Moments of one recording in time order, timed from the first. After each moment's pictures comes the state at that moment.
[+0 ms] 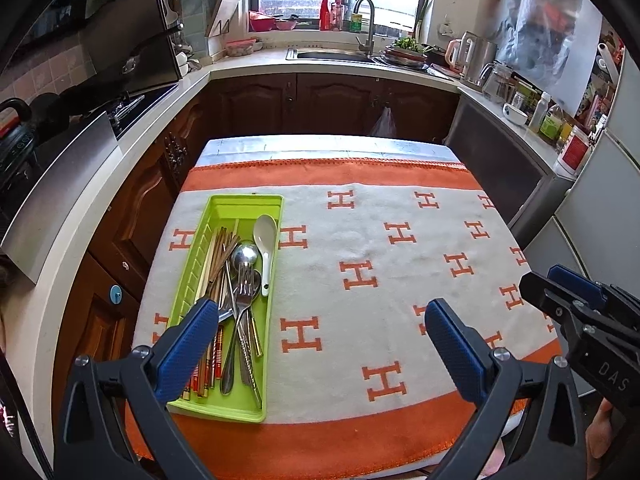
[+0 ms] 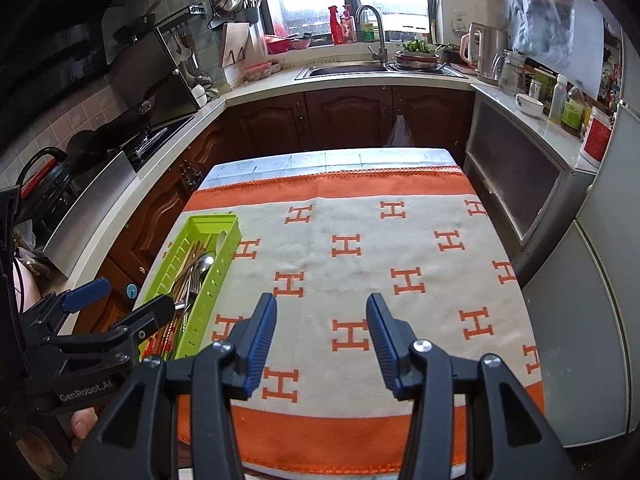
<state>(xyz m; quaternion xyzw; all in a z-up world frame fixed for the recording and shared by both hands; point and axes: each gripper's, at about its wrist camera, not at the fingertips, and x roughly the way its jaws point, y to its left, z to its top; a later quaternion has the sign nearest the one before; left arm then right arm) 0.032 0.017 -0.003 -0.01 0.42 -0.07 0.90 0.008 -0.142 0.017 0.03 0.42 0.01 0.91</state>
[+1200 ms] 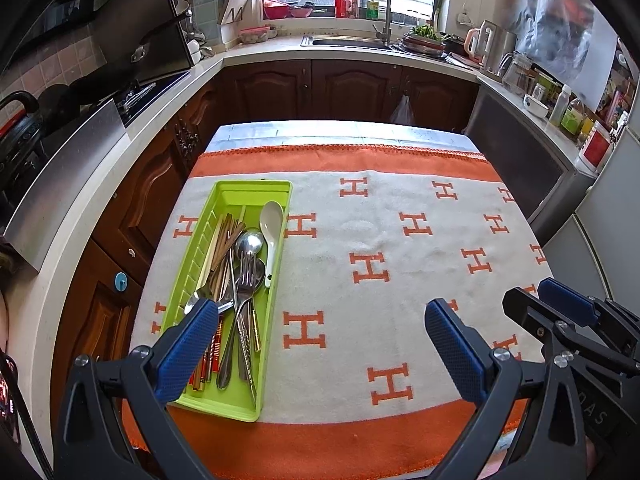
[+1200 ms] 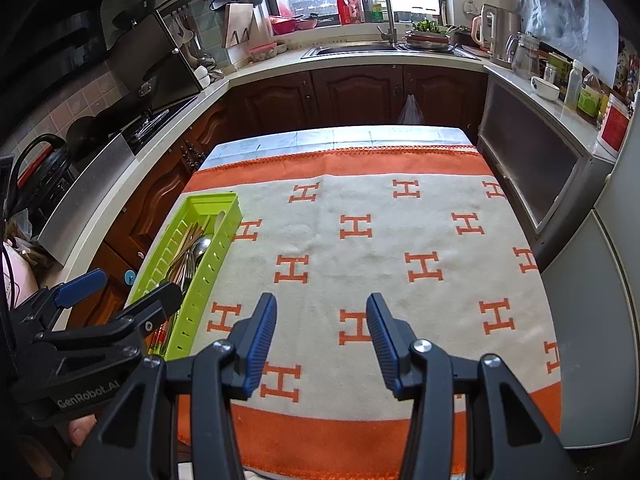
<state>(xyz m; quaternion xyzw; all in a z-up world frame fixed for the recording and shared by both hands) 0.046 0.007 -0.021 0.00 0.45 -0.04 0.89 0.024 -0.139 -0.012 0.04 0.45 0.03 0.89</state>
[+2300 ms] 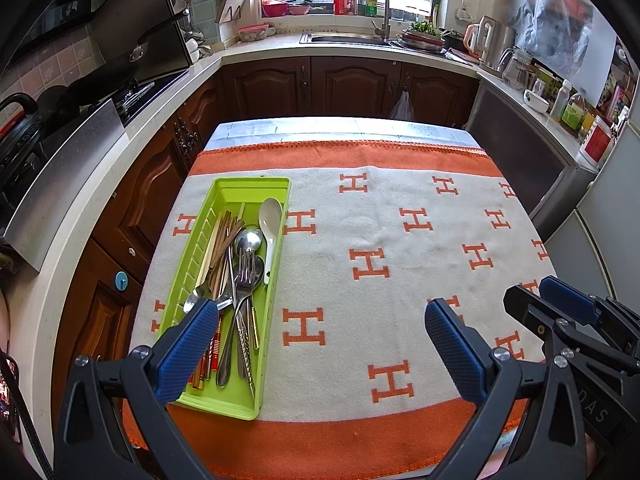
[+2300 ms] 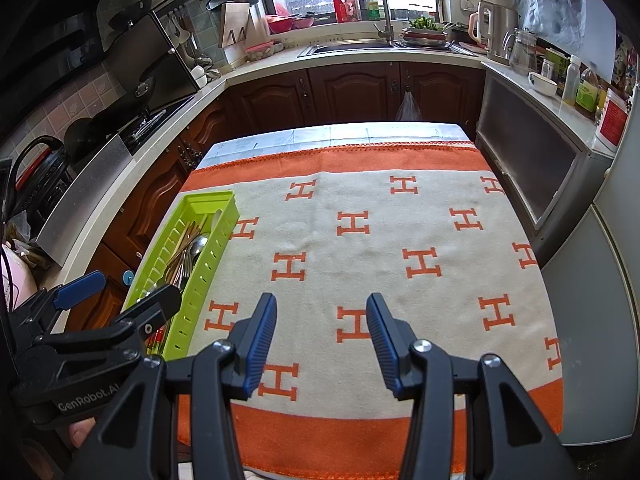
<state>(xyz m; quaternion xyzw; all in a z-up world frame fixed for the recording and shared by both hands) 0.046 0.004 -0.023 0.00 0.45 -0.04 0.89 0.022 -0.142 -0.015 0.04 0.45 0.03 0.89</state>
